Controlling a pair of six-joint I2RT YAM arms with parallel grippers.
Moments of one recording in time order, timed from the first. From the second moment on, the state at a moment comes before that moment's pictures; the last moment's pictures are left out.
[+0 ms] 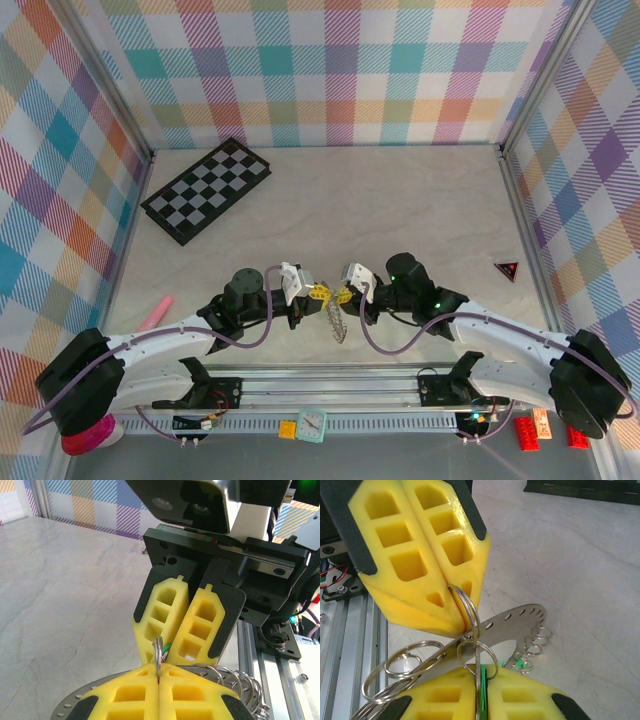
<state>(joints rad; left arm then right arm) -0.82 1.09 0.34 0.55 0.47 -0.01 0.81 1.05 0.49 0.04 -0.47 -0.20</state>
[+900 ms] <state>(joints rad) -0.82 1.03 0.34 0.44 0.50 0.06 0.81 1.18 0.67 -0.25 -0.56 -0.25</state>
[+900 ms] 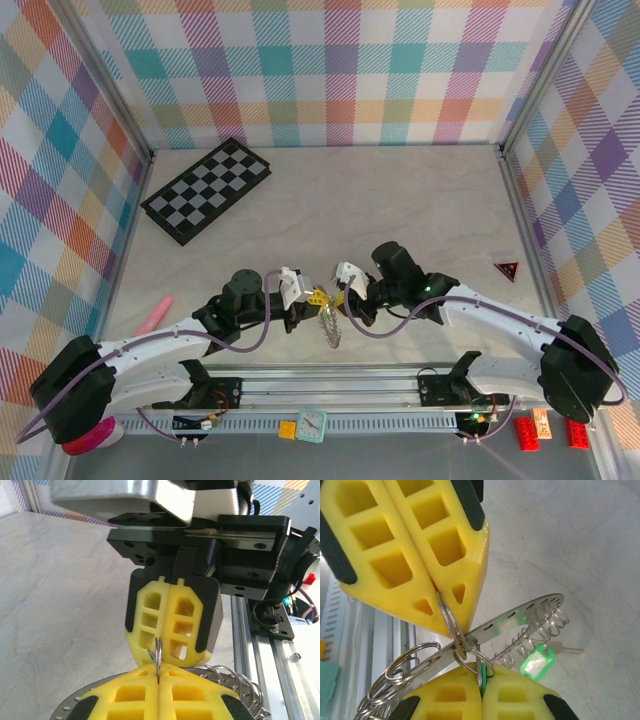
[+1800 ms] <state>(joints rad) -0.82 0.95 0.34 0.31 0.54 0.16 0.81 1.35 0.87 -0.54 -0.71 -0.32</state>
